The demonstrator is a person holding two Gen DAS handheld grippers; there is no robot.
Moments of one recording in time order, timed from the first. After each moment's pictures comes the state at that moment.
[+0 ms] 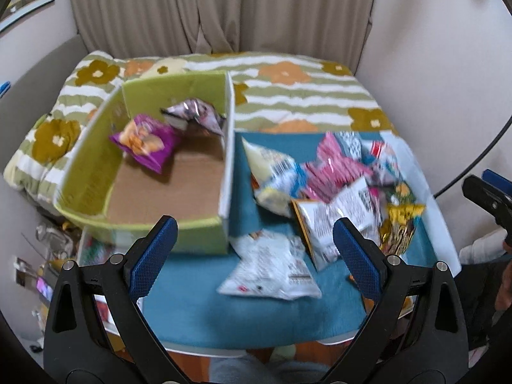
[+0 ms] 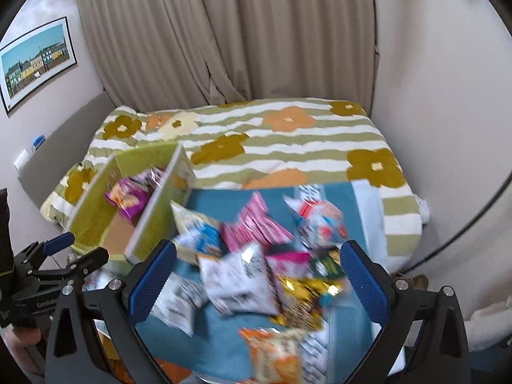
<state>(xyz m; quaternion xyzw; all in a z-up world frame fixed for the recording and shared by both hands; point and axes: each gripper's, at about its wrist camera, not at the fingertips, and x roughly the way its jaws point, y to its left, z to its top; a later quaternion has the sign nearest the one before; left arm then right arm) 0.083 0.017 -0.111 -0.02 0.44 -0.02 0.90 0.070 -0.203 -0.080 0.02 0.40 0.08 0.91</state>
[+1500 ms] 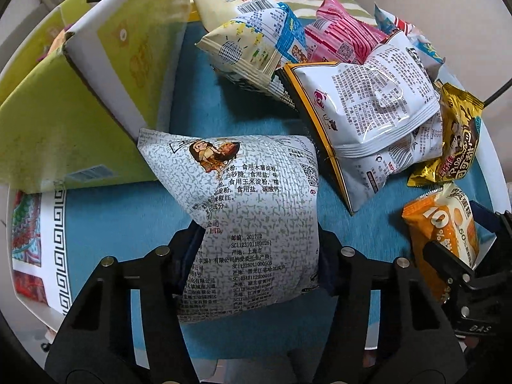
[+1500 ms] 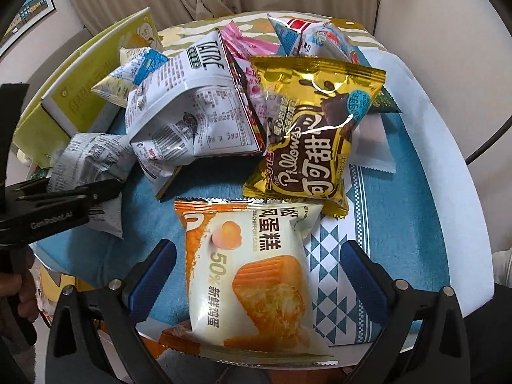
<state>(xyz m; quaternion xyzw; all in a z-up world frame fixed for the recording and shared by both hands) 0.097 -0.007 -0.264 0.01 0.57 -0.05 0.82 0.038 -0.198 -0.267 0.01 0.53 0.07 0.84</state>
